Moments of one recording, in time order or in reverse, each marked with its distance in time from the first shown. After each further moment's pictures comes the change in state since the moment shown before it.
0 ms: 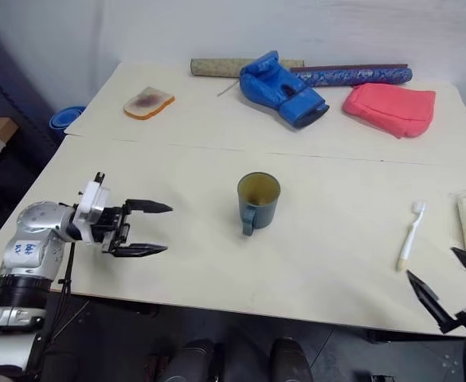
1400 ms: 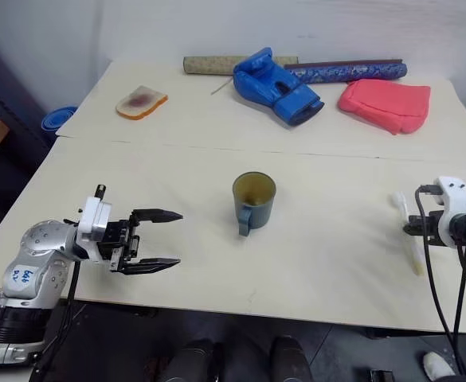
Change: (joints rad) left arm 0.144 -0.059 0.021 -0.292 -0.071 0.057 0.228; right arm -1.100 -0.455 0.585 0.466 -0.086 1.256 -0.162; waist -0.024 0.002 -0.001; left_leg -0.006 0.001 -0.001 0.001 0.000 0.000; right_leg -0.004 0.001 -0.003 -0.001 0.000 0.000
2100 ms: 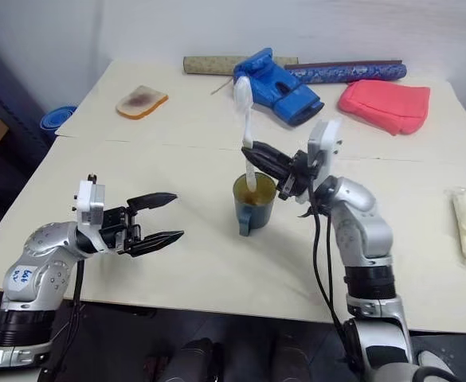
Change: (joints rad) left arm -0.005 -0.051 0.037 -0.025 -0.045 0.105 0.164; right arm -0.066 0.710 0.094 -0.231 0.099 -0.841 0.226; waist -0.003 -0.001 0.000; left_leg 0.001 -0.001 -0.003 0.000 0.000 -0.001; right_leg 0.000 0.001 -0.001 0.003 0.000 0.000
